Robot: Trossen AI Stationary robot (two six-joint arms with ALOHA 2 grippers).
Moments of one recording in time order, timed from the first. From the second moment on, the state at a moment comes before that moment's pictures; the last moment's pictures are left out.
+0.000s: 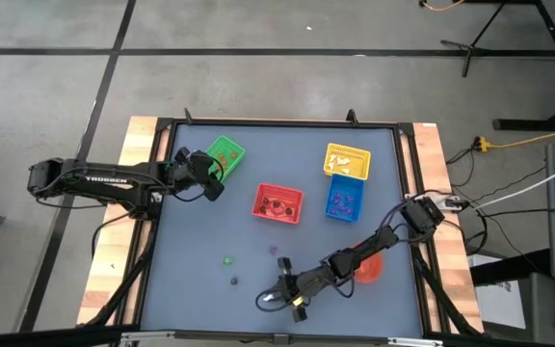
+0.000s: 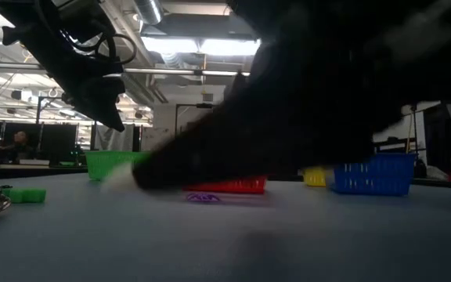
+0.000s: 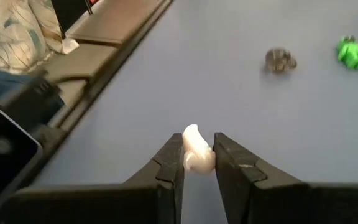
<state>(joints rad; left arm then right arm) 0.18 0.94 0.48 -0.41 -0.61 -0.37 0.54 2.18 1.13 0.60 0.14 0.17</state>
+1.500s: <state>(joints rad) 0.18 0.94 0.48 -0.41 -0.61 -0.36 -0.04 1.39 1.13 -0.78 0.45 -0.09</state>
